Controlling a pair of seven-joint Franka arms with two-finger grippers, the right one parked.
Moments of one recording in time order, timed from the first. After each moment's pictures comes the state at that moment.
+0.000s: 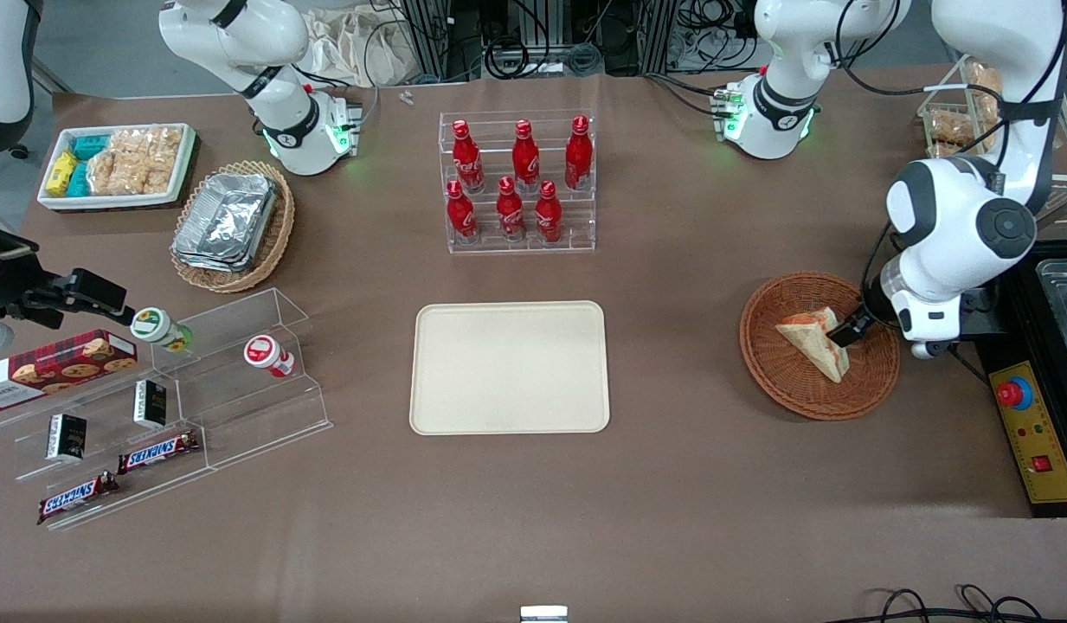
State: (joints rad) arm 0.05 0.11 -0.02 -2.33 -0.05 2.42 -0.74
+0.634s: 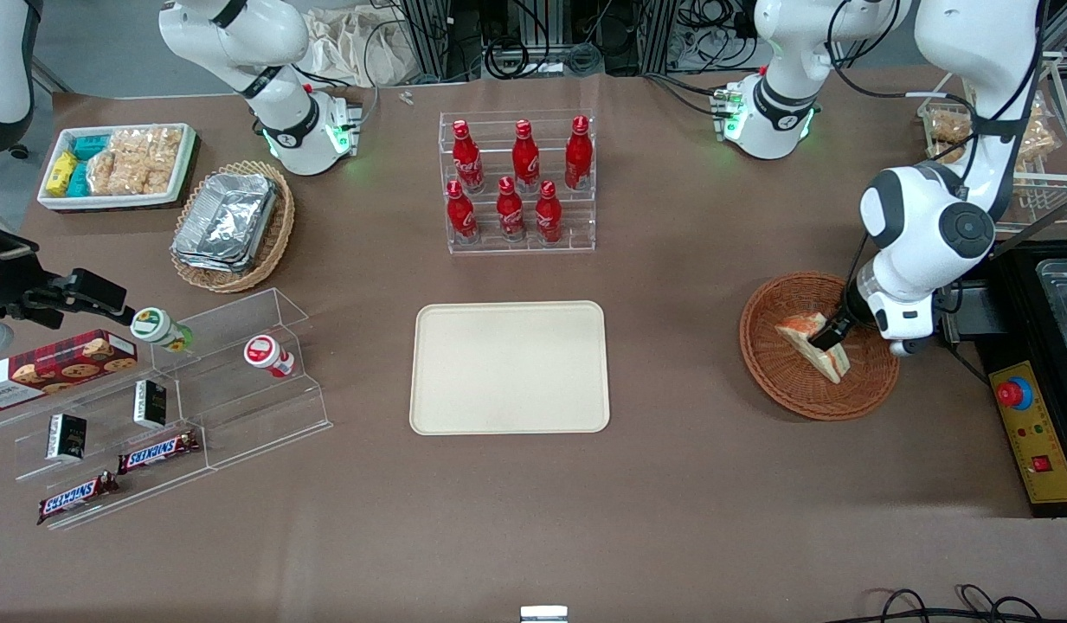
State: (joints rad) arm 0.04 0.15 -0.03 -2.38 -0.06 2.54 -0.78
